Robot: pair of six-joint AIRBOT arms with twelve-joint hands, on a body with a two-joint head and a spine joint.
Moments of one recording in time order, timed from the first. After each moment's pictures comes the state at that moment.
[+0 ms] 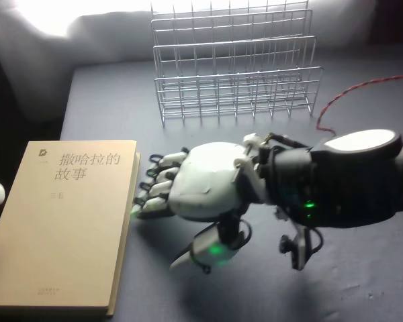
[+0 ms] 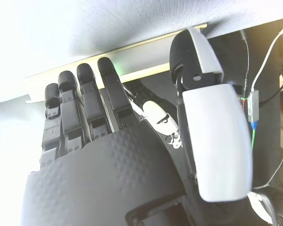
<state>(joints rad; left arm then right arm) 0.90 -0.70 1.09 -0.86 -0.23 0.49 -0.36 -1.49 1.31 -1.28 0.10 -0.04</state>
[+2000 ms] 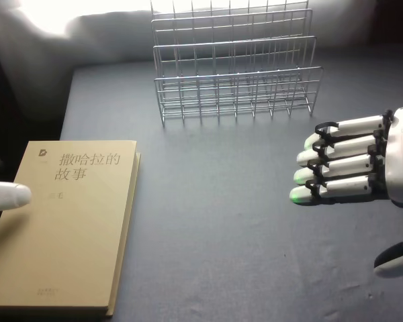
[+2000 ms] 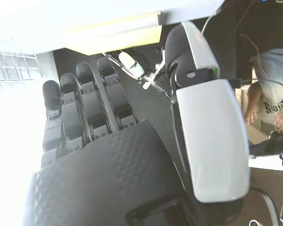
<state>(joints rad) 1.03 -0.94 1.34 -0.44 -0.38 -0.27 -0.42 -0.76 0.97 -1.31 0.55 -0.13</state>
